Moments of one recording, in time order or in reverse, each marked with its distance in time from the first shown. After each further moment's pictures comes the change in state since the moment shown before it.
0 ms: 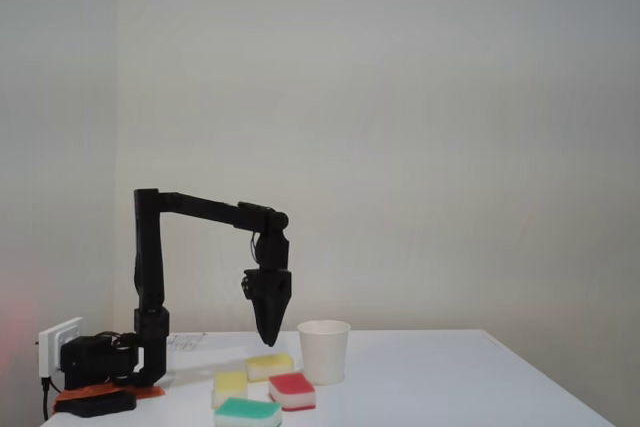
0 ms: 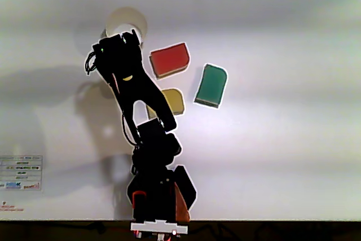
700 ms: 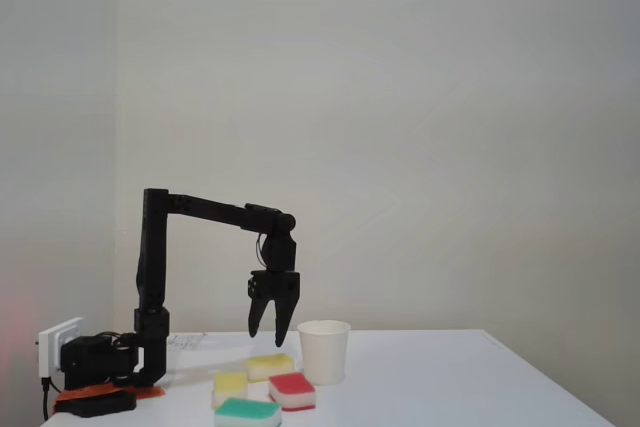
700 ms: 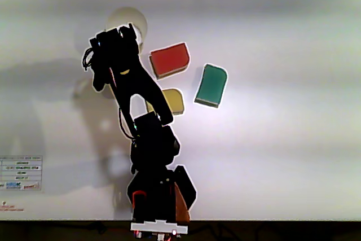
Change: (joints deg) arm -0.3 -4.3 -5.0 0.0 -5.4
